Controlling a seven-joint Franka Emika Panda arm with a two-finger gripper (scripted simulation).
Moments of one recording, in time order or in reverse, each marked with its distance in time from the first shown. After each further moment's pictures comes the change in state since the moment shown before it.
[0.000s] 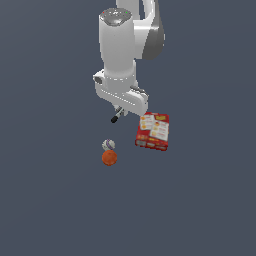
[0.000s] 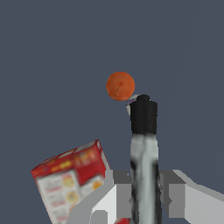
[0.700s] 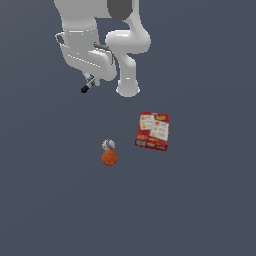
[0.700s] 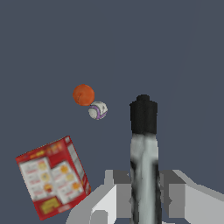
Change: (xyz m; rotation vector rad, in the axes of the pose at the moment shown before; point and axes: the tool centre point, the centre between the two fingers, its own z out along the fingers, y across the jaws) arm 0.008 0.115 -0.092 0.000 0.002 0.001
